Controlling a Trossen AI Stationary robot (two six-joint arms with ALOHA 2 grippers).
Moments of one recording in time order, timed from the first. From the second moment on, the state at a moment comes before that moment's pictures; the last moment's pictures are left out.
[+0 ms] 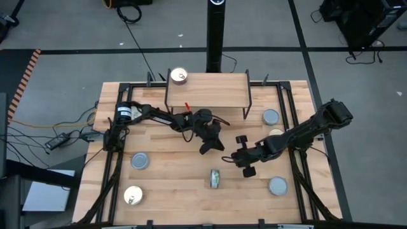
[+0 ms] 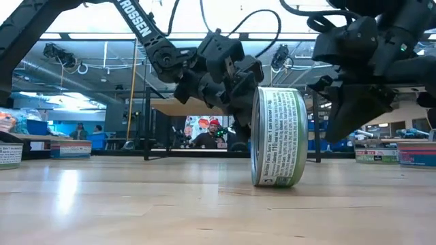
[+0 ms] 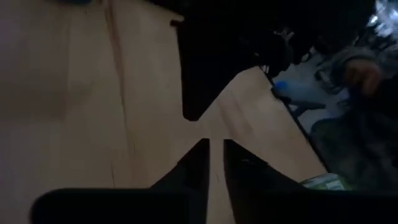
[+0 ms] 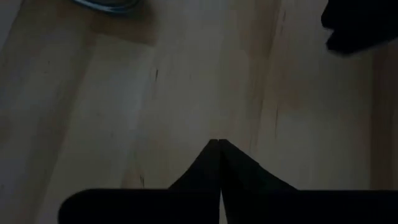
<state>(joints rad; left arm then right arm) 0.14 2.06 1.17 0.43 0.69 -0.23 0.36 1.48 0.72 -0.31 0.25 0.08</state>
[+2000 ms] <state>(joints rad) -0.33 1.70 0.40 1.54 -0.07 0.00 0.50 2.07 1.74 -1.08 0.38 -0.71</state>
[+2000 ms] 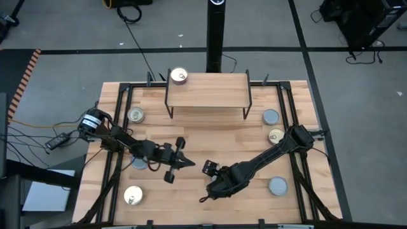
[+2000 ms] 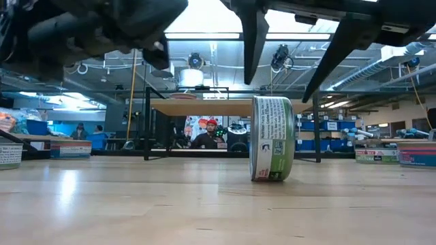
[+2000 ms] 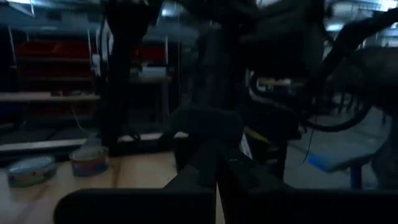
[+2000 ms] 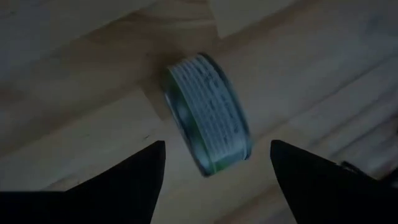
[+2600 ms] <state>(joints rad) -0.33 1.70 0.36 1.56 -0.10 -0.01 0.44 2.12 1.73 -1.05 0.28 -0.81</state>
